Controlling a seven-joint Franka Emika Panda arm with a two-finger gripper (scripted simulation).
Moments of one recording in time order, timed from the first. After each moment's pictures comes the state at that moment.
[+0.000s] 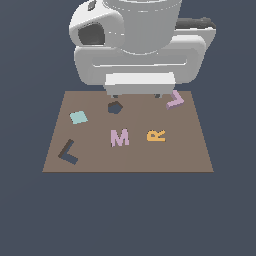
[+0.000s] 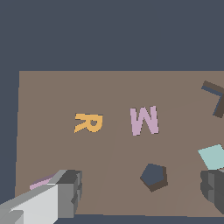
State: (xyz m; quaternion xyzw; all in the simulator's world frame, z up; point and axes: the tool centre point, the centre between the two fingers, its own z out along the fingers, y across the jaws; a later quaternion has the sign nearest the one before) arm 0.009 0.018 0.188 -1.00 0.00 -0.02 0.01
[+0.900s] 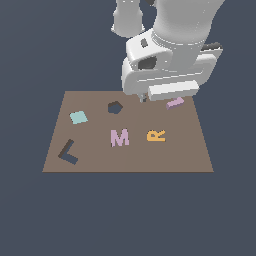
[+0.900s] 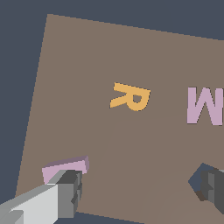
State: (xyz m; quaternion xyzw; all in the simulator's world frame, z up) arm -0.034 0.087 0.127 -1.00 -0.08 -0.01 0.01
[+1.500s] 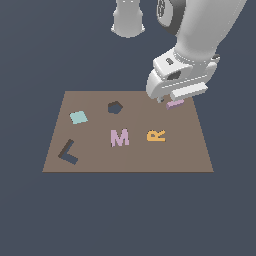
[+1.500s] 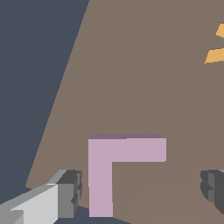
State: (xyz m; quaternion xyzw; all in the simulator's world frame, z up) arm -0.093 0.153 0.059 -0.99 -0.17 0.00 0.00
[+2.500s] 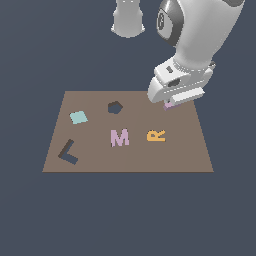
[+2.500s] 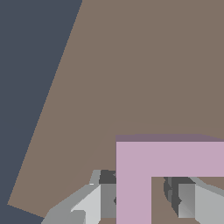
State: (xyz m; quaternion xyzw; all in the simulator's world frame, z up) arm -0.101 0.162 0.031 -0.98 -0.18 0.00 0.00
